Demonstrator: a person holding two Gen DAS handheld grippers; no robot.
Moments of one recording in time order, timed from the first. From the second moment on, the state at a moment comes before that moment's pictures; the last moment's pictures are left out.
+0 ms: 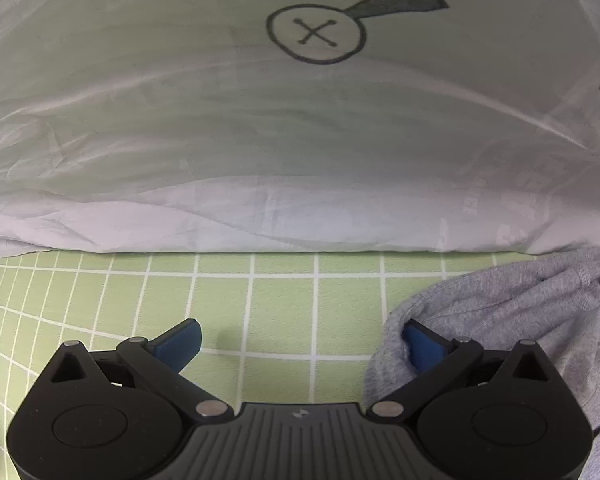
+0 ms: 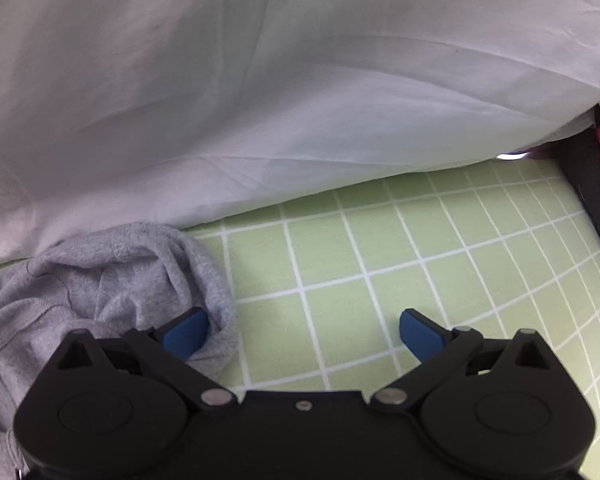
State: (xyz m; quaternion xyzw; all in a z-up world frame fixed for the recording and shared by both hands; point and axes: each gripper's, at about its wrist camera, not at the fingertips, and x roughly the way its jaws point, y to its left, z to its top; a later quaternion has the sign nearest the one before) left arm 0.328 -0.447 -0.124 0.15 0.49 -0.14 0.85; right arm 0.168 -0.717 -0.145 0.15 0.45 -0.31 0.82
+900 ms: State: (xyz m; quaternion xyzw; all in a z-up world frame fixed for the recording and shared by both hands) left arm 0.136 -0.312 -0.003 0.05 0.34 -0.12 0.93; right arm -0.029 -0.592 -0.015 -0.02 0.25 -0.40 0.88
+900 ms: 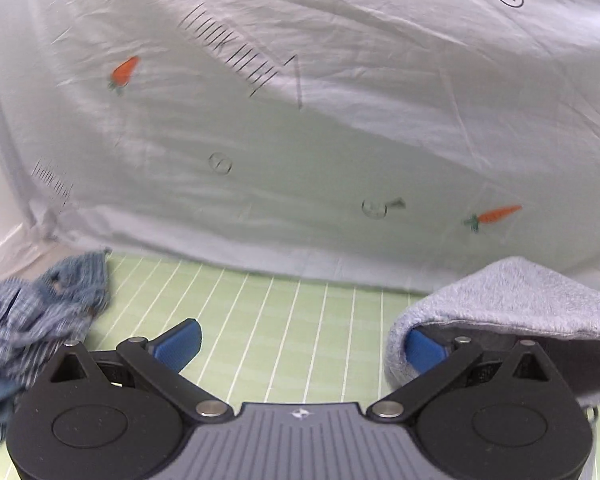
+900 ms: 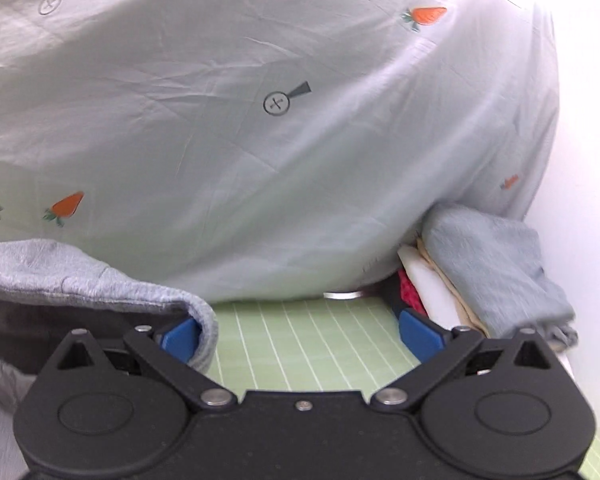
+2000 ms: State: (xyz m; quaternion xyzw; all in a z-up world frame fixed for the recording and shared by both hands) left arm -0.061 -0.234 -0.103 0.10 0.52 -0.20 0.82; right arm -0.181 -0.458 -0.104 0.12 0.41 -0.21 0.88
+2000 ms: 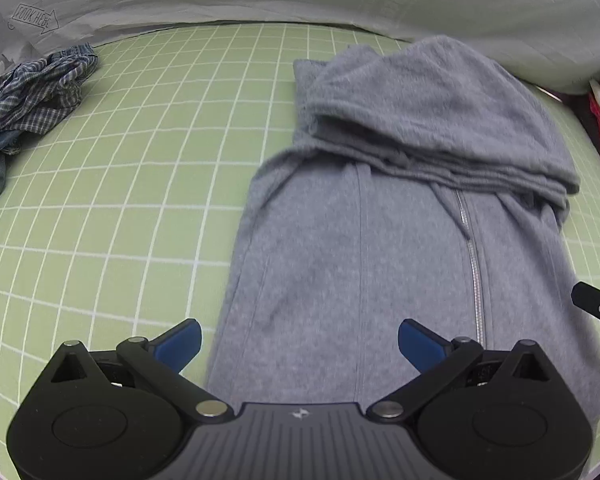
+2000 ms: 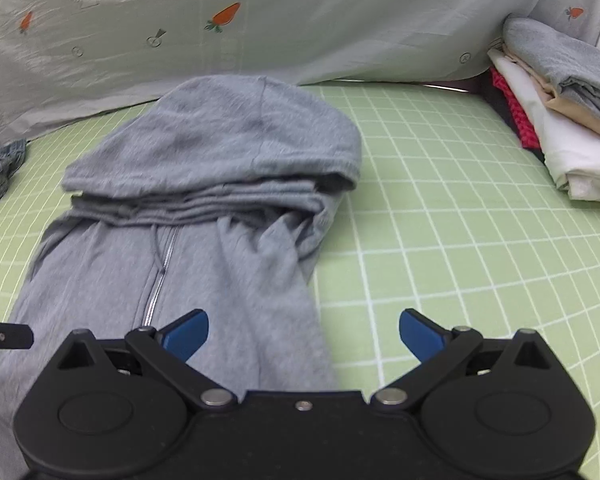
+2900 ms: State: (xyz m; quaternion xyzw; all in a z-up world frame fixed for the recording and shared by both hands) left arm -0.104 -0.208 -0.136 0.09 0.43 -0.21 0.87; right arm -0.240 -0.417 -0.149 0.12 0.40 -0.23 0.88
